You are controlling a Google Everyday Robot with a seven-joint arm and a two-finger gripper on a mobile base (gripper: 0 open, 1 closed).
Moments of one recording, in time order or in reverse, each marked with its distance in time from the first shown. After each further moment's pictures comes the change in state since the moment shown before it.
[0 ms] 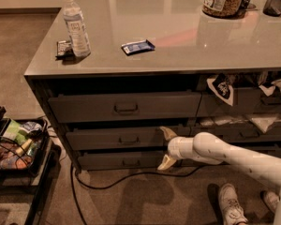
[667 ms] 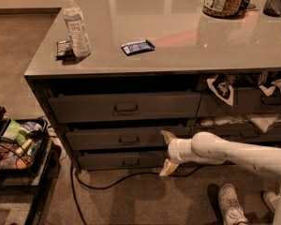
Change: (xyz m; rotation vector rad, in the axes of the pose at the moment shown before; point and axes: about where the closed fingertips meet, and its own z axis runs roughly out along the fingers) arm -0.017 0.021 -0.026 -0.077 0.081 0.016
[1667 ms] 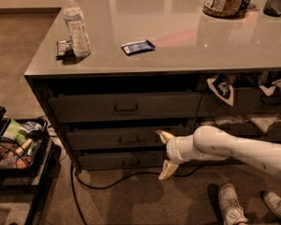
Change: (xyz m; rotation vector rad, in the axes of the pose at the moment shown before) arm -0.050 0.014 -0.045 -0.088 -0.059 -0.046
